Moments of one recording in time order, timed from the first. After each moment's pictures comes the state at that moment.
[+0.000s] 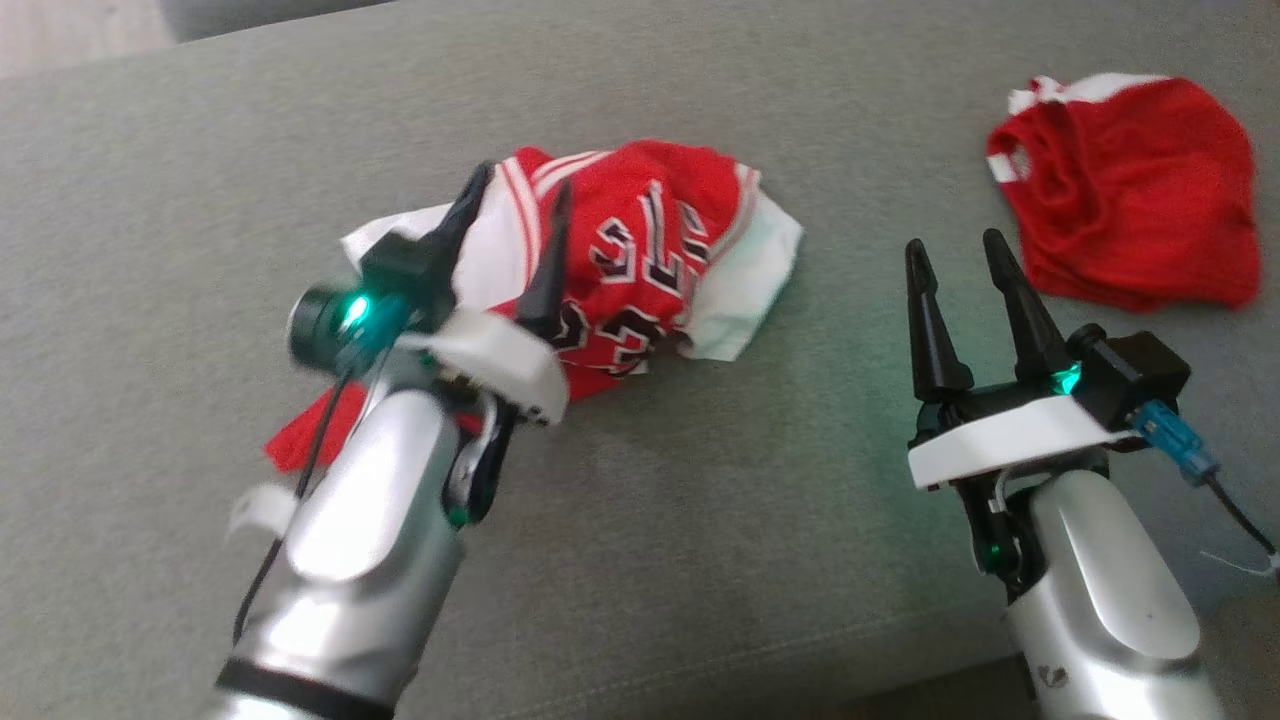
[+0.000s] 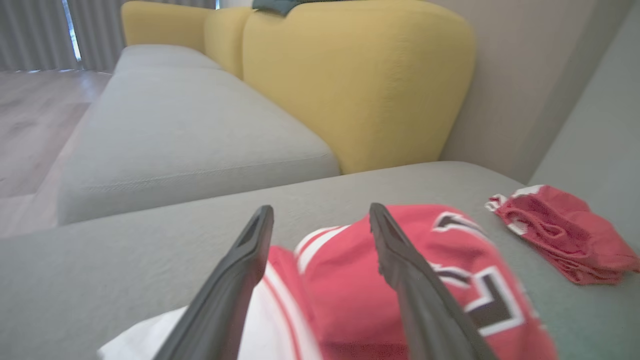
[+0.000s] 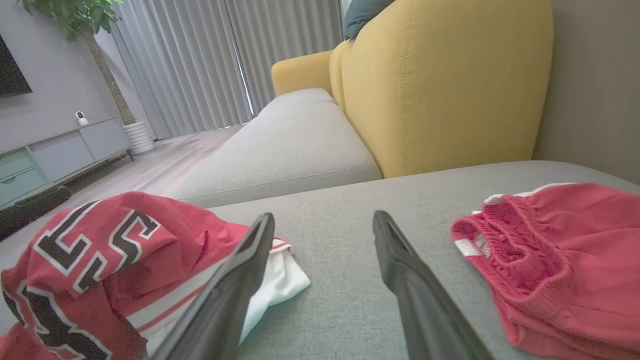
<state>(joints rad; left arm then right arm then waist) -0.58 0.03 -0.48 0.53 -0.31 0.07 -0.26 -0.33 -0.06 0.16 0.38 0.25 0.12 -0.25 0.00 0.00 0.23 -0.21</state>
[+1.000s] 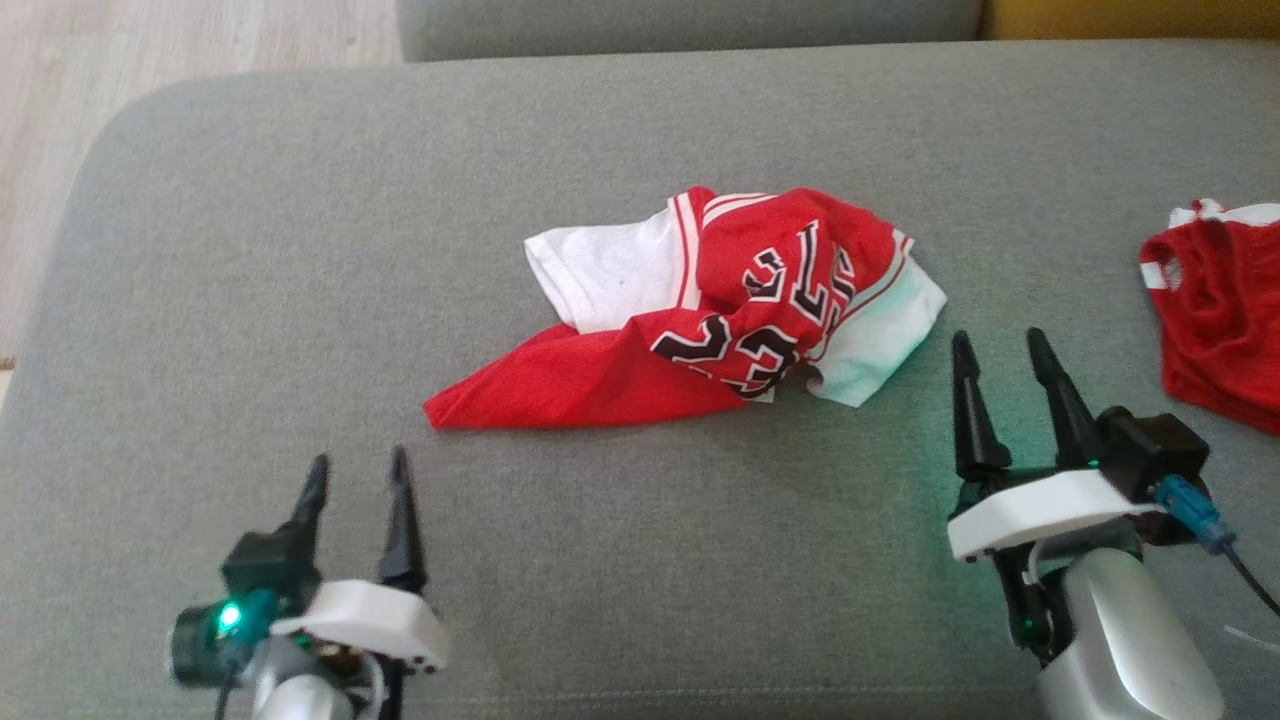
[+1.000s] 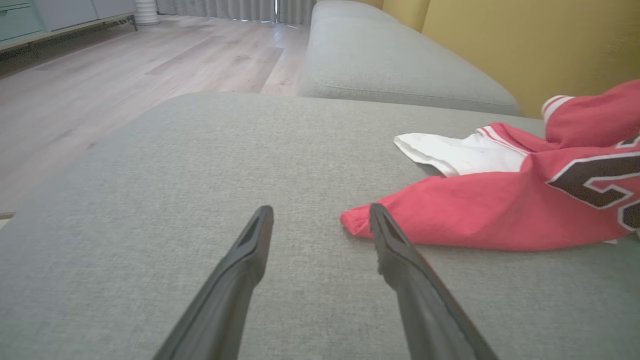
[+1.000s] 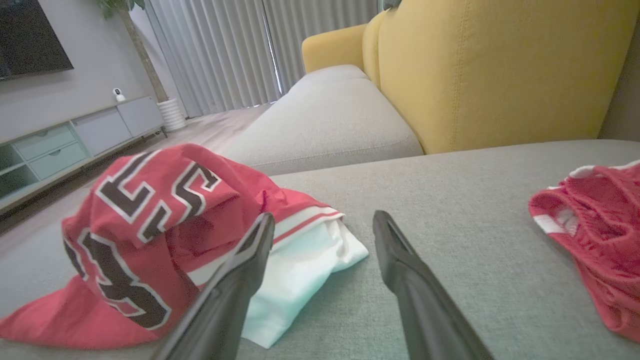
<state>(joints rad) -0.01 0.05 -0.15 0.28 -0.18 0.10 -0.26 -0.22 -0.05 0.07 0.43 0.21 0.12 -0.25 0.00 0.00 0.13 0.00</state>
